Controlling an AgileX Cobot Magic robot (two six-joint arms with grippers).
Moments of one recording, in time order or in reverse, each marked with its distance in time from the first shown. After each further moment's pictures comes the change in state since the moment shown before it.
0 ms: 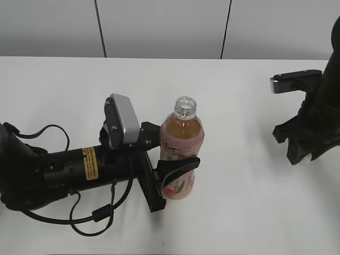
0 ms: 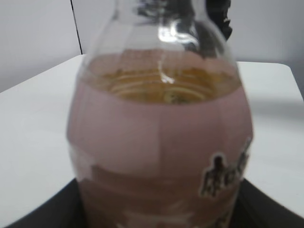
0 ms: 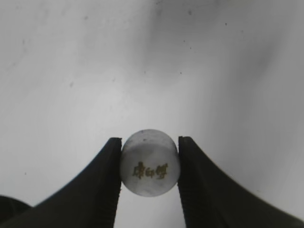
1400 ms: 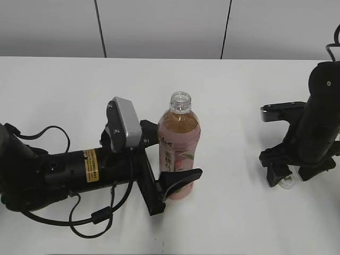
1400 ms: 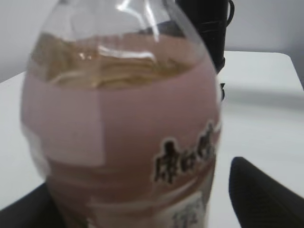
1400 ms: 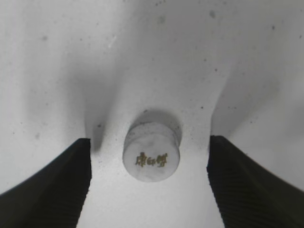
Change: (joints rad) left arm 0.000 0.004 0.000 0.005 0.026 0.004; right arm 0.004 0.153 0.116 0.013 -0.266 0.074
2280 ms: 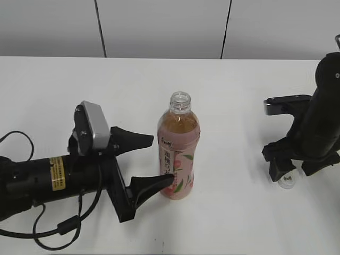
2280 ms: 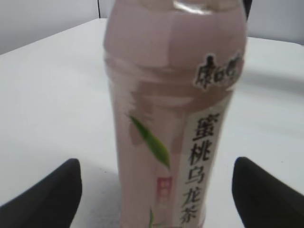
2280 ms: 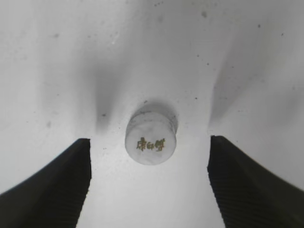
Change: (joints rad) left arm 0.100 -0.076 0.143 0.030 0.006 -0.038; right arm 0.000 -0.051 0.001 0.000 0.028 -0.001
